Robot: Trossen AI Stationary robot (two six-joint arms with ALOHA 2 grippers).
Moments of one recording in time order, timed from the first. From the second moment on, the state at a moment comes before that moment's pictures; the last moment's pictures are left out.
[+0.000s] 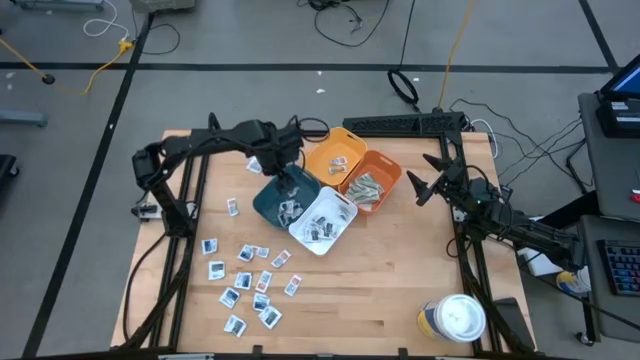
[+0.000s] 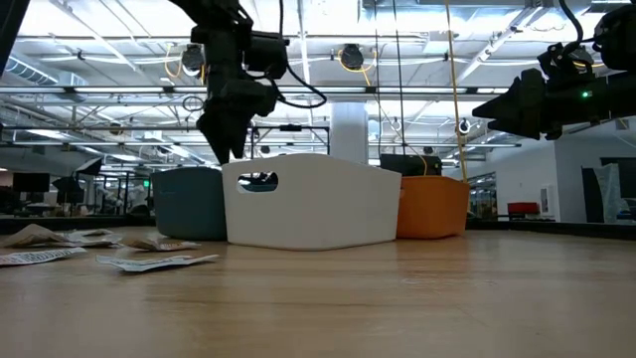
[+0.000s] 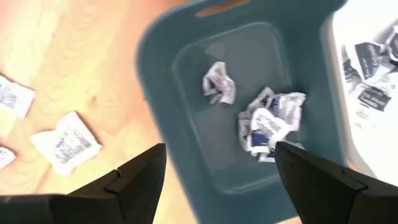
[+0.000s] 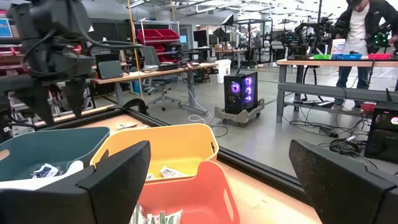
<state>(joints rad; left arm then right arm) 0.44 1.72 1.42 -1.12 0.08 -0.14 -0.42 0.05 0.01 0.08 0.31 0.06</state>
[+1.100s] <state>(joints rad) 0.82 1.86 1.26 -0.99 0.07 -0.06 -0.42 0.05 0.01 0.08 0.31 0.06</state>
